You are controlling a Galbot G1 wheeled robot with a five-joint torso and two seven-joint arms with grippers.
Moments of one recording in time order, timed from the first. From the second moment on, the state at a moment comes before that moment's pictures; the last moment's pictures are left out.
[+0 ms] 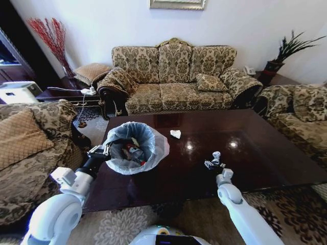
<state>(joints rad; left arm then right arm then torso) 1.64 -1.15 -0.87 -2.50 -0.61 0.35 -0.05 -1.17 1.07 0.32 1.54 0.58 -0.06 0.28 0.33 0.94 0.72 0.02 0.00</state>
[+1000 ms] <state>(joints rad) 1.60 -1.17 -0.84 -2.48 -0.60 0.36 -0.05 -0.62 0.65 0.01 2.15 0.94 -0.25 0.28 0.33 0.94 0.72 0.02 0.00</state>
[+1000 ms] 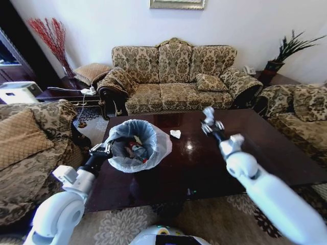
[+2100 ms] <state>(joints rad) 1.57 -1.16 -0.84 -2.45 -0.61 0.39 -0.07 -0.03 0.80 -0.66 2.27 1.29 -0.32 0.40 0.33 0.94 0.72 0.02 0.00</state>
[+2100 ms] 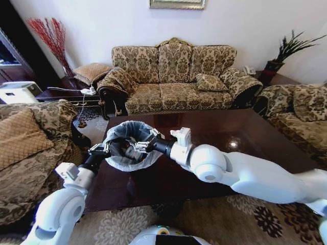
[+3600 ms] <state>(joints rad) 1.61 -1.16 -0.88 -2.49 -0.62 0.36 -0.07 -0.53 0.97 -0.32 1.52 0.93 -0.23 0.45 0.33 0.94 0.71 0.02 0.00</state>
